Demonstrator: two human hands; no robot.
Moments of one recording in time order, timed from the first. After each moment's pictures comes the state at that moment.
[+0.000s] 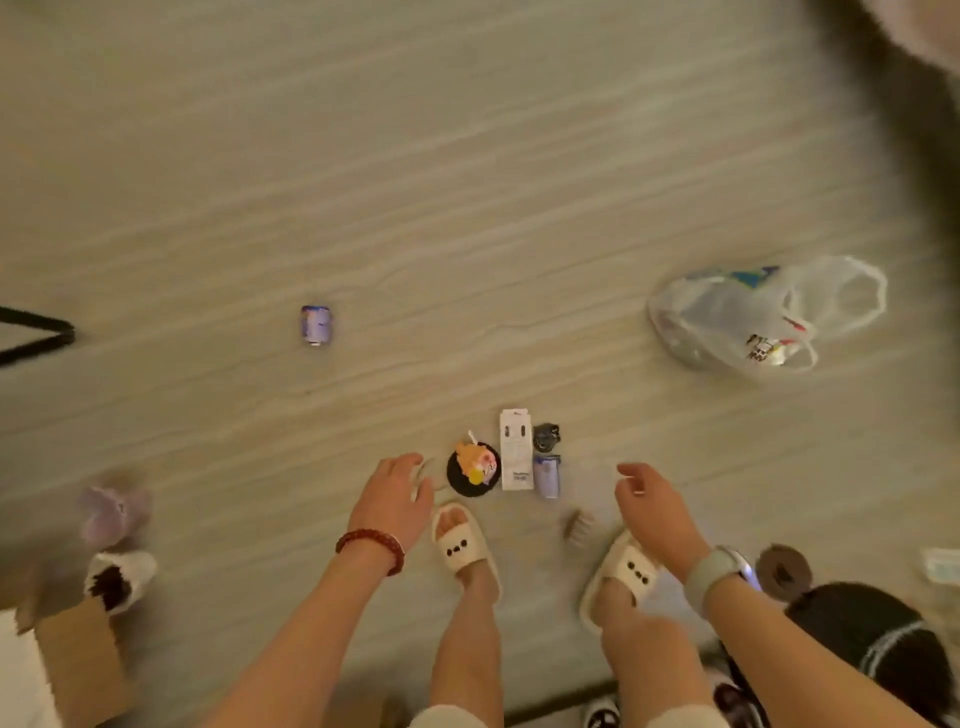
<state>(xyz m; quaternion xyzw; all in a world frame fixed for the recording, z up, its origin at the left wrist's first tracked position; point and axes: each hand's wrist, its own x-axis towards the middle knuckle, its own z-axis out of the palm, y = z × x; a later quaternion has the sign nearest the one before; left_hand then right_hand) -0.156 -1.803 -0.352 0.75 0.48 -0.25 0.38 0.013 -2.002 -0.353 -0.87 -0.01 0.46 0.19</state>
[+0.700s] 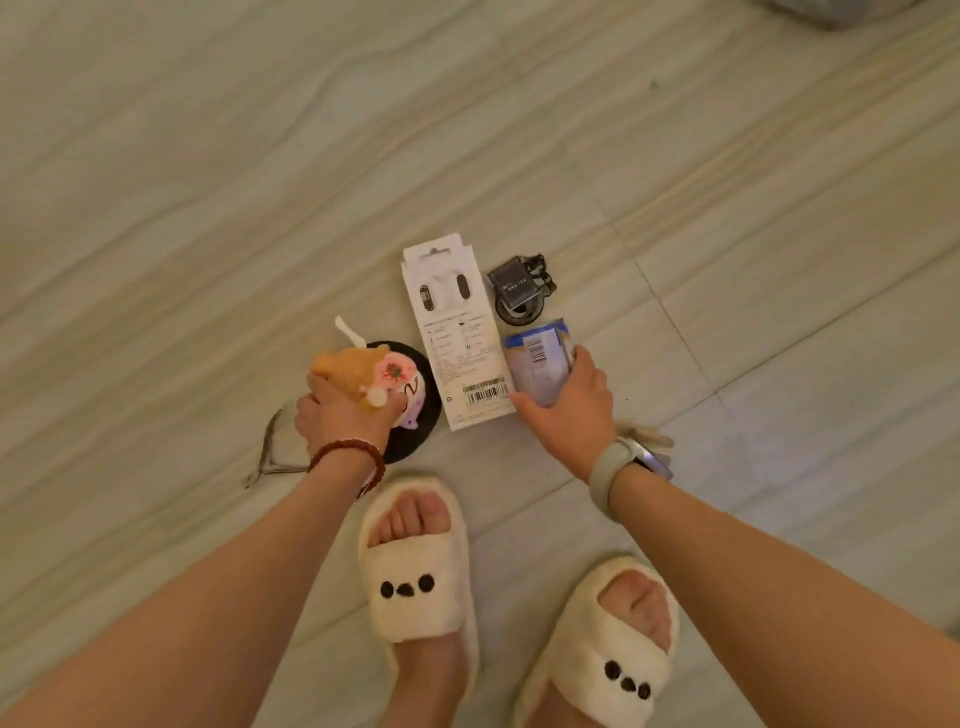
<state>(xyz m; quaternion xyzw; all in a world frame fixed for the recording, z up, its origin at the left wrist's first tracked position) -0.155 -1.874 -0.873 0.72 0.59 -0.22 0.29 -0.067 -2.047 -0.865 -0.86 0.06 0.41 0.28</state>
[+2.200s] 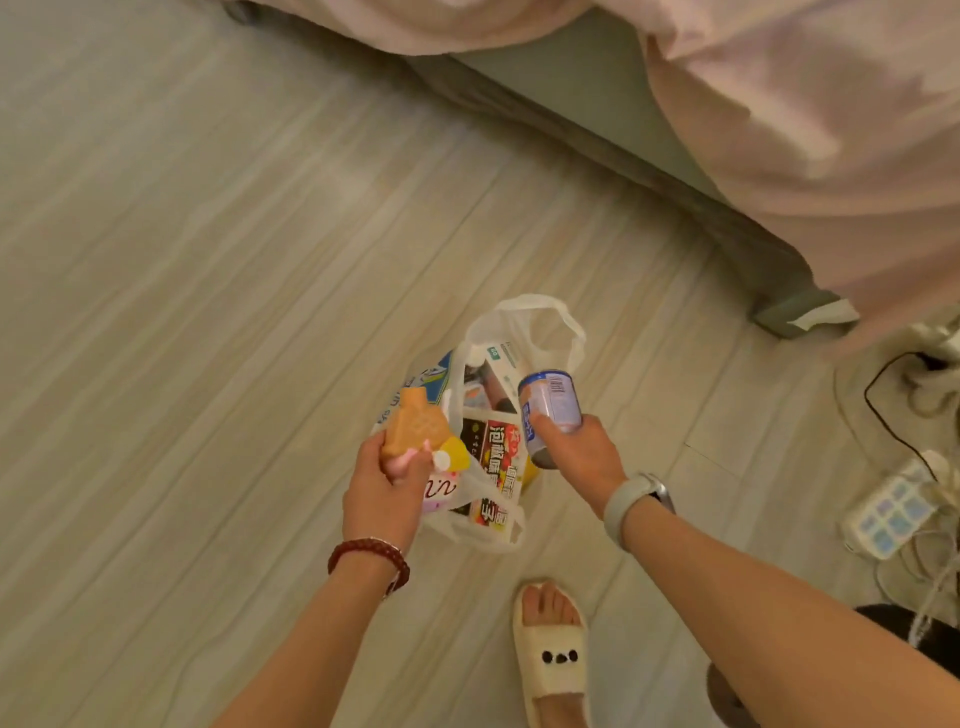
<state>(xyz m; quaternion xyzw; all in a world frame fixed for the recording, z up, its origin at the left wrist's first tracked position) 0.416 -2.050 -0.554 0.77 0.36 -0.12 0.51 0.465 -2.226 -0.617 -0.78 0.32 0.26 0.47</state>
